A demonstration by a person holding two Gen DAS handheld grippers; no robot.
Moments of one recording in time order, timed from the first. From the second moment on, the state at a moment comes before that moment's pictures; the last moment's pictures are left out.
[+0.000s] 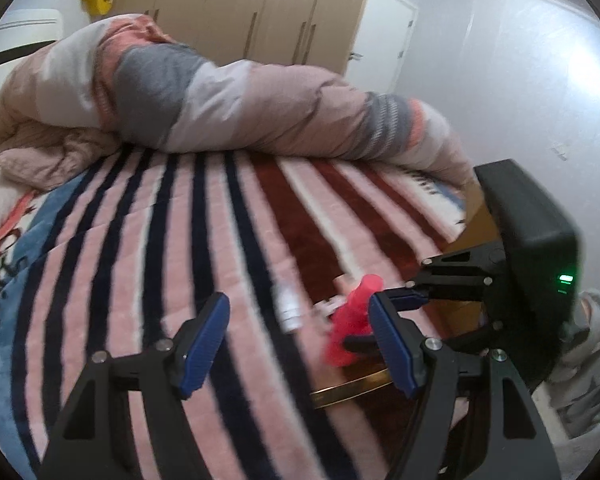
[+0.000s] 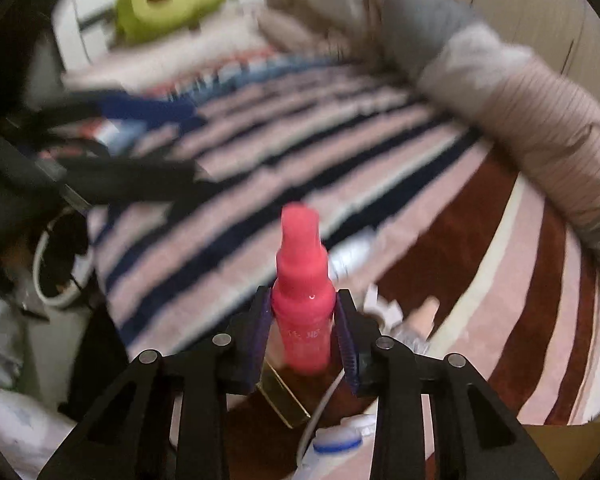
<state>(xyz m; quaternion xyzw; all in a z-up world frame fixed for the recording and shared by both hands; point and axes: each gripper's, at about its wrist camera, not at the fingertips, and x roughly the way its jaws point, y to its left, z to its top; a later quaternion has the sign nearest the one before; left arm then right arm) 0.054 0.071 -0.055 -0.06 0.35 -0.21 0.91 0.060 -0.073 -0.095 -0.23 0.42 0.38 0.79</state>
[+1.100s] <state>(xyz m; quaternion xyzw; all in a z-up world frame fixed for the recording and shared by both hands) 0.065 -0.227 0.059 0.06 0.27 -0.45 0.85 -0.011 -0.352 0.045 -0.04 0.29 0.26 0.92</state>
